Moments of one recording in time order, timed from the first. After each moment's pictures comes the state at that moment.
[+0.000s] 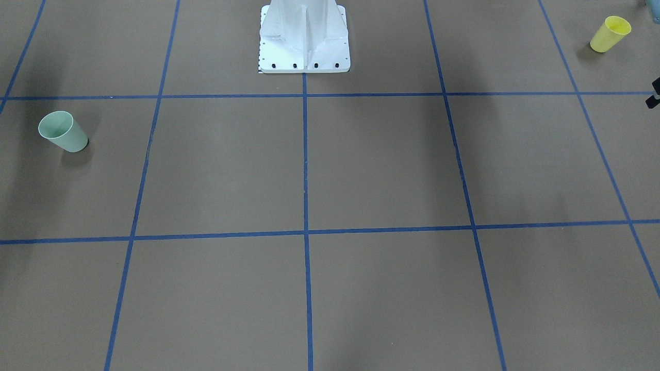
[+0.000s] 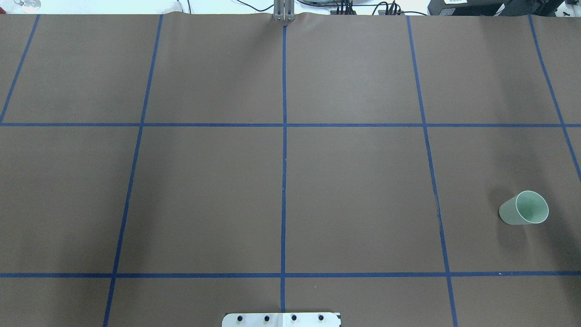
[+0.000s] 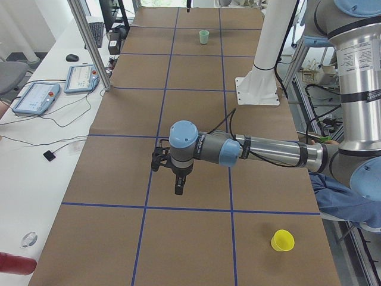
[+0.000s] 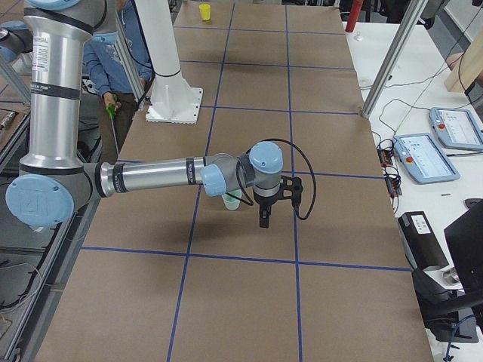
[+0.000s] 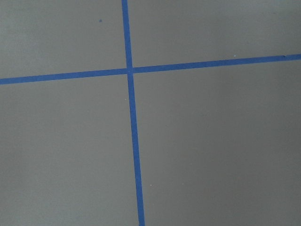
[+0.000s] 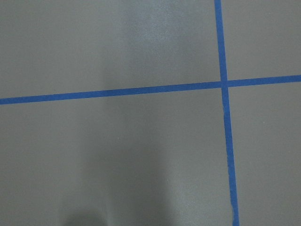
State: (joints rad) left arm -1.48 -1.36 -1.88 -1.67 -2.36 -0.12; right arm 1.40 -1.69 1.81 -1.40 2.37 0.39
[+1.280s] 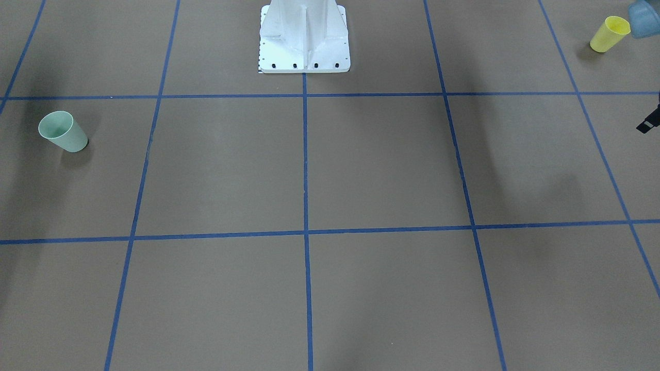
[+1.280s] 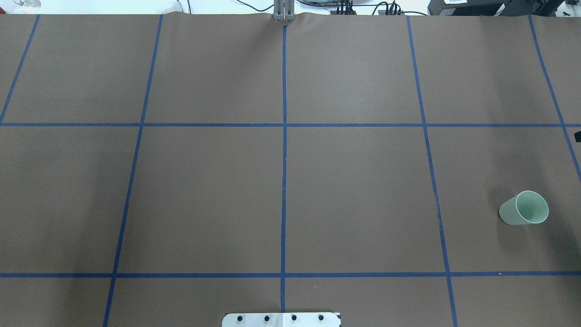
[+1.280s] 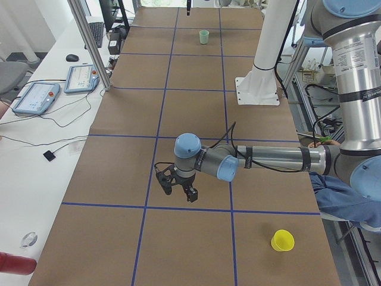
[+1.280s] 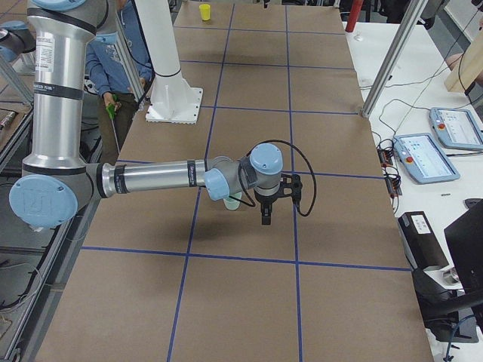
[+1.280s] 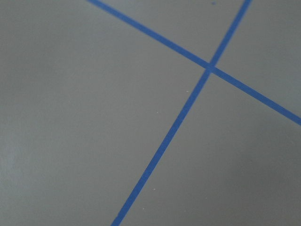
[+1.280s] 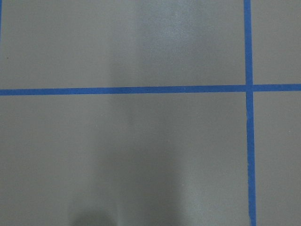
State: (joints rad) left arm -1.31 -1.32 -1.78 -1.94 -2.22 -1.10; right arm 1.35 -1.69 1.78 -1.29 2.39 0.40
